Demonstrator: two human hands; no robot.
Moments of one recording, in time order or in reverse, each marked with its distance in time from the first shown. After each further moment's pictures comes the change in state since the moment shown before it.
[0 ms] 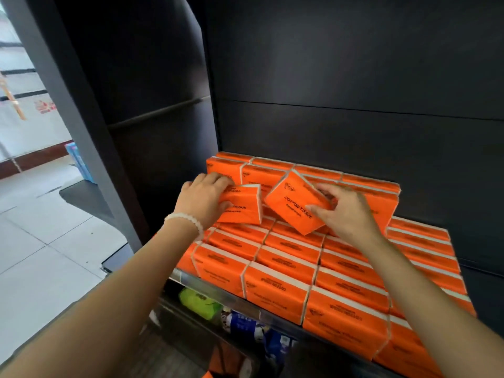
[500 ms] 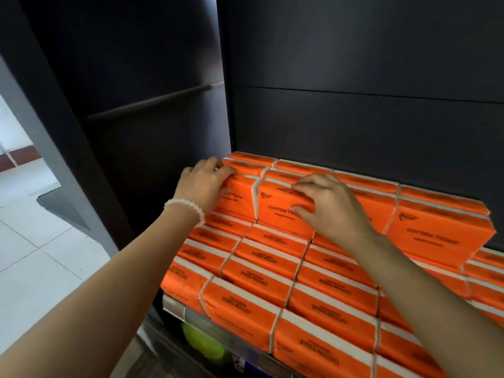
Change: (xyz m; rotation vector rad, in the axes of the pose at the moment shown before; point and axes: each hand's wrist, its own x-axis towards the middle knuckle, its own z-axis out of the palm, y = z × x) left_hand 0.085 -0.071 0.054 0.079 0.004 0.019; right_hand 0.082 -0.013 0.091 -0.344 -0.027 -0.379
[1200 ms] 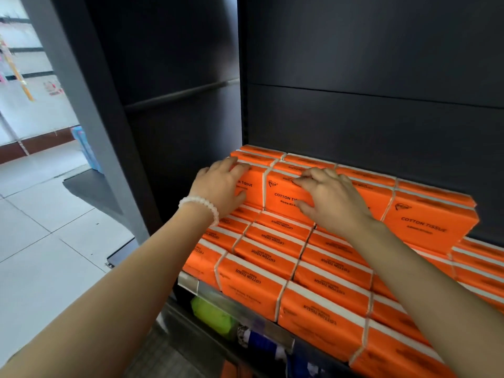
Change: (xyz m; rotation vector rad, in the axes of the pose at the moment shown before) left_hand -0.039 0.013 -0.017 -0.095 -0.067 -0.020; right_hand -0.010 -0.025 -0.017 -0.195 -0.134 -0.070
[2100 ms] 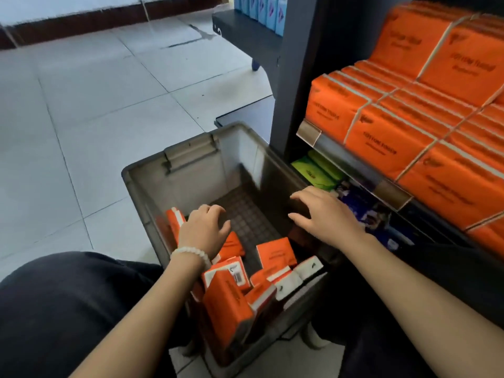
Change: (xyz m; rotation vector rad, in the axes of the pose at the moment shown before) left_hand -0.409 -0.047 0.129 -0.276 -0.172 -0.809; right_hand -0.171 -0.217 0.126 0.424 -0.391 -0.297
